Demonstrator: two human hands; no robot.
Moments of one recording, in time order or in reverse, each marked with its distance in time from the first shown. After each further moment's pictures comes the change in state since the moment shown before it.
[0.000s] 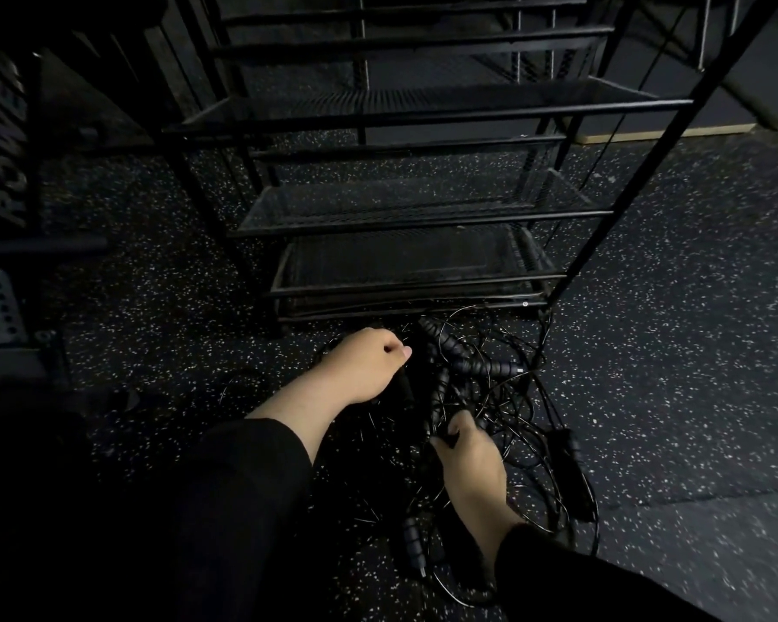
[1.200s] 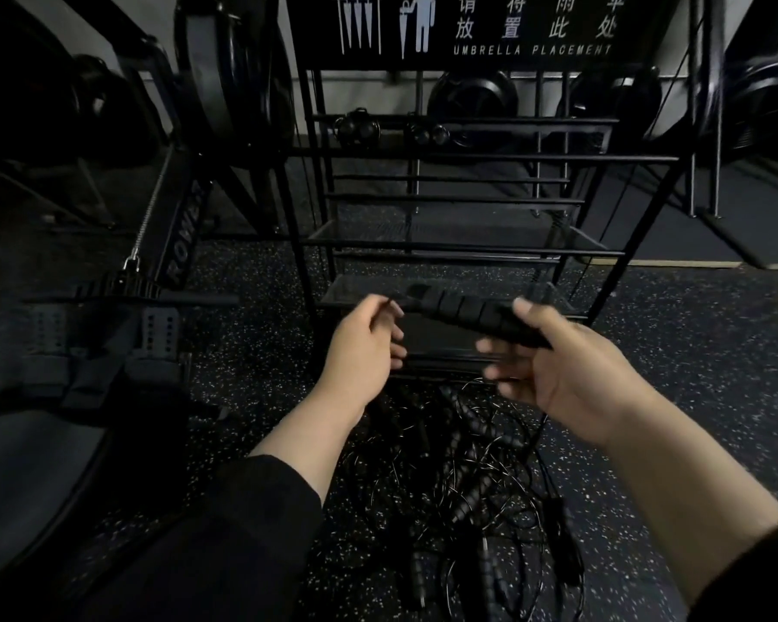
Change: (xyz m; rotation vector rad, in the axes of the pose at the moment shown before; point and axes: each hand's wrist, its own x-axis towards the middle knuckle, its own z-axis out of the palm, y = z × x) left_hand -0.167 0.089 -0.081 -0.699 0.596 0.183; right_hand -0.124 -0.164 -0.316 1.038 -0.525 -0.197
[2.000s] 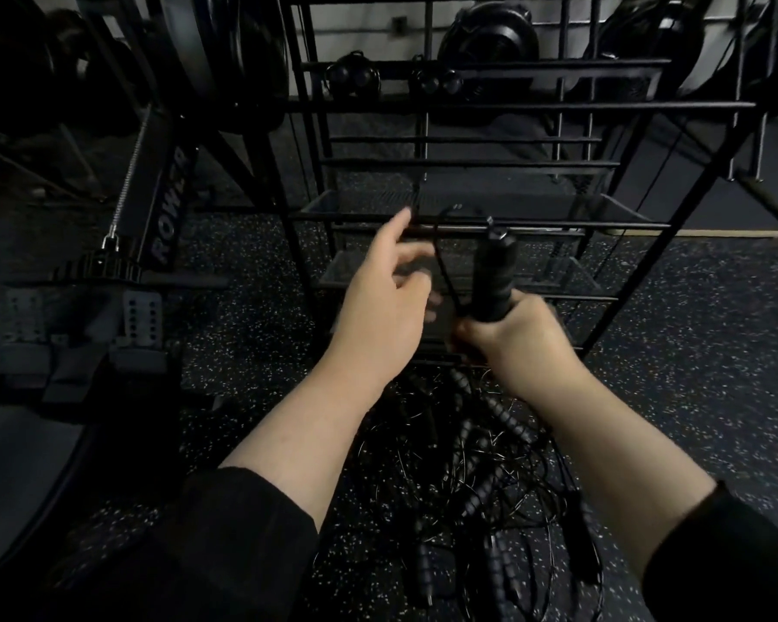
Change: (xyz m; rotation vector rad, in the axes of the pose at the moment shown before) left_hand 0.025 0.031 0.017 -0.071 -0.028 0.158; right_hand 0.086 0.033 0.022 -0.510 0.191 -0.286
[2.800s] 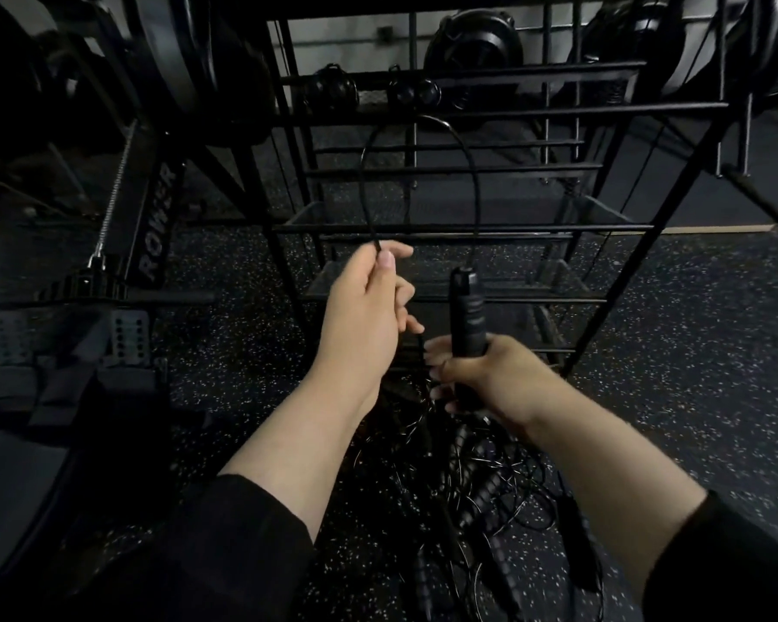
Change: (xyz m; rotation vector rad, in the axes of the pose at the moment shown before) left_hand 0.006 -0.007 0.014 -0.165 0.084 -0.006; right_hand -0.003 0.022 -0.004 0.255 -0.251 0.332
